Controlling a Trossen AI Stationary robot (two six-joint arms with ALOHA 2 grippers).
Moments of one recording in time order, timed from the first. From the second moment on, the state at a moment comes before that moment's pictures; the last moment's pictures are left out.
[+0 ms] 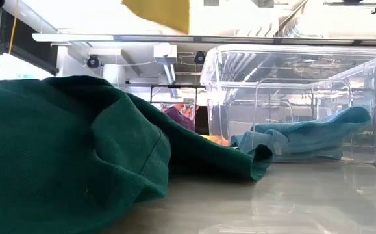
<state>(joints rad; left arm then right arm) -1.19 1.21 0.71 -0.60 -1.20 -1.08 0.54 2.00 2.16 -0.89 0.80 -0.16</state>
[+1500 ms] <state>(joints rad) -1.10 1.37 0.71 -0.41 -1.29 -1.09 0.00 1.21 0.98 -0.70 0.10 0.50</state>
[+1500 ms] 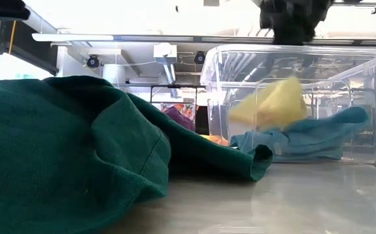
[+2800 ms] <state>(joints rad) -0.34 1.37 0.71 -0.11 -0.80 -0.52 0.67 1.59 1.05 0.04 0.55 0.14</state>
